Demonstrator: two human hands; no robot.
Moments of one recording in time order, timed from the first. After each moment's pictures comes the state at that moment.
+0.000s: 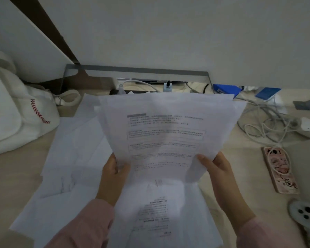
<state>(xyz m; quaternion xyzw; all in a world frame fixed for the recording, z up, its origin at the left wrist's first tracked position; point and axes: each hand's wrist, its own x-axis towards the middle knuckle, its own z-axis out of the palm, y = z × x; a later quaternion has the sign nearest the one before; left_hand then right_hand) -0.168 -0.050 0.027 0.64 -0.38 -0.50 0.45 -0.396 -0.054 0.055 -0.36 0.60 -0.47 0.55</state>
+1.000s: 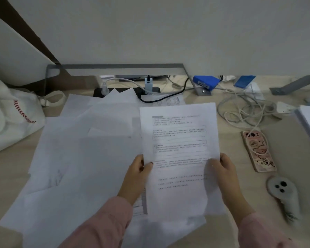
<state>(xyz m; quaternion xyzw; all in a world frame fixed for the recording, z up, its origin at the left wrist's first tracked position) -0.252 -0.019 0.016 0.62 -0.40 -0.60 0.32 -0.470 -0.008 0.014 -0.31 0.75 -0.40 0.43</state>
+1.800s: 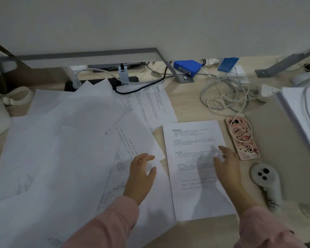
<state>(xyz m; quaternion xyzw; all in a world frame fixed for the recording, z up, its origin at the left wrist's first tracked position) -0.323 -0.013 -0.032 0.64 -0.57 -0.48 0.18 -0.552 -0.003 -0.025 -0.37 0.86 -0.23 0.28</state>
